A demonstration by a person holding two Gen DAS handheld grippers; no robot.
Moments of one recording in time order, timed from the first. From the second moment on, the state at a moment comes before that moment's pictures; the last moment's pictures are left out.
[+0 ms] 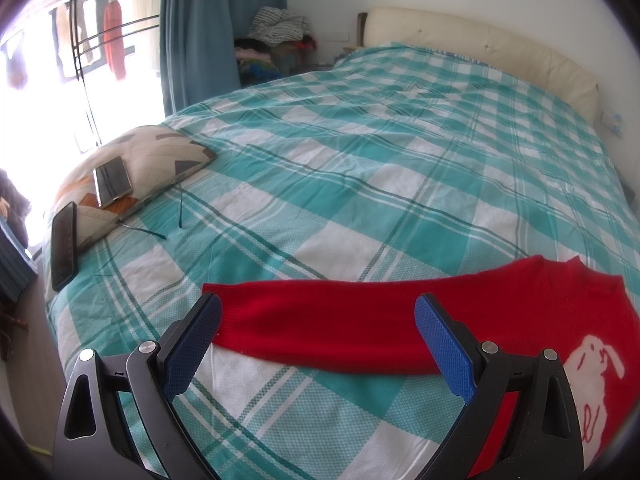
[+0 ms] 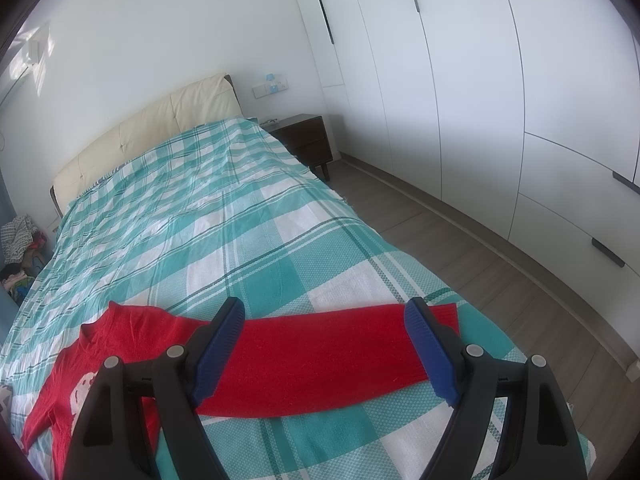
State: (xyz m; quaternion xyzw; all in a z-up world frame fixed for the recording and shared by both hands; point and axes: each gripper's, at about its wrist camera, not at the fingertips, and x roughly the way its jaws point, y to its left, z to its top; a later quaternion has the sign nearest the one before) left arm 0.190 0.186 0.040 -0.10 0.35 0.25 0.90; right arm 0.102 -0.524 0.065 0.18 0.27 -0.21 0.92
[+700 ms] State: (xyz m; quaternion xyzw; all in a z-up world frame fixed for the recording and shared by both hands) left arm 0.190 0.186 0.040 -0.10 0.35 0.25 0.90; right arm 0.101 -0.525 0.066 0.18 0.27 -0.21 0.92
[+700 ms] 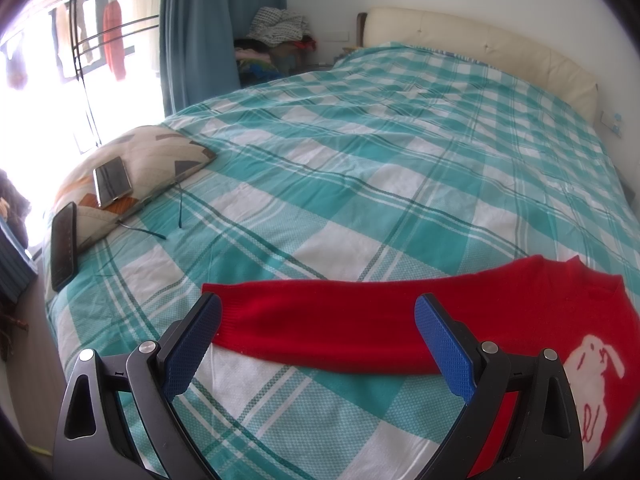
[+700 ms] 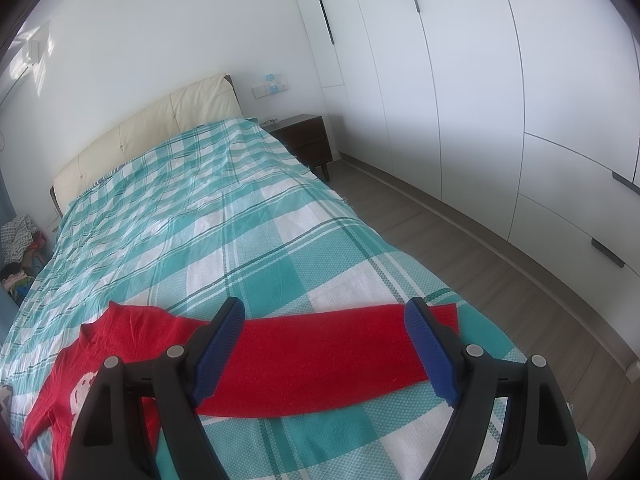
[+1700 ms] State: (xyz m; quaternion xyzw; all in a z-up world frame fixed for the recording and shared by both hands) left arm 0.190 0.185 0.034 -0.10 0.35 0.25 0.90; right arm 0.100 -0.526 0.066 0.18 0.27 -0.21 0.92
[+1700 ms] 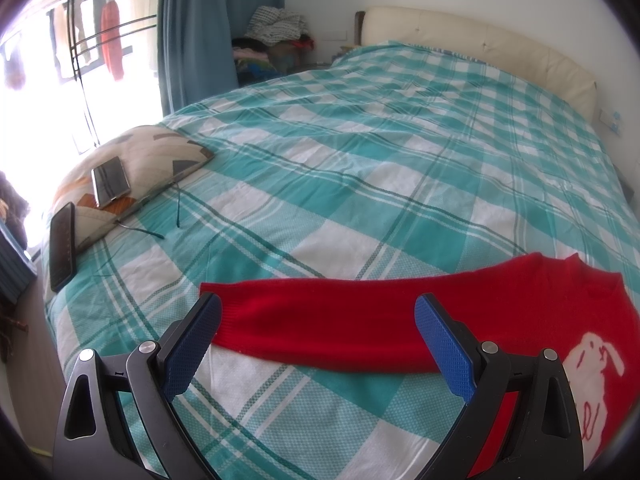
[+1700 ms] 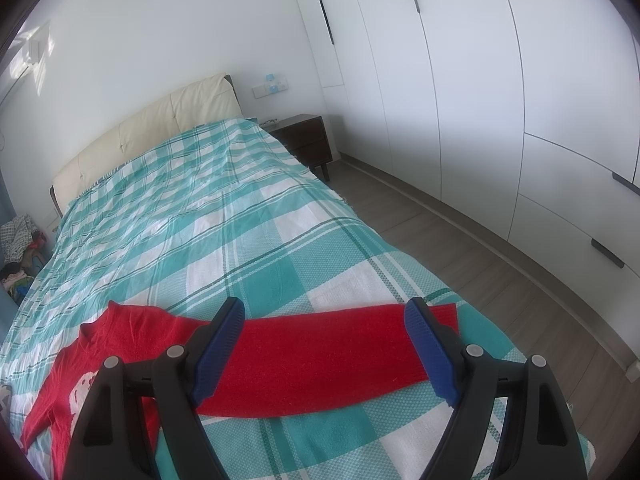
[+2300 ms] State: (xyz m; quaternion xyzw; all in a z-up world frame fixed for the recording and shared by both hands) left arm 0.187 0.186 0.032 -0.09 0.36 0.24 0.90; right arm 0.102 -0.529 0.066 0.18 0.27 -0.21 0.92
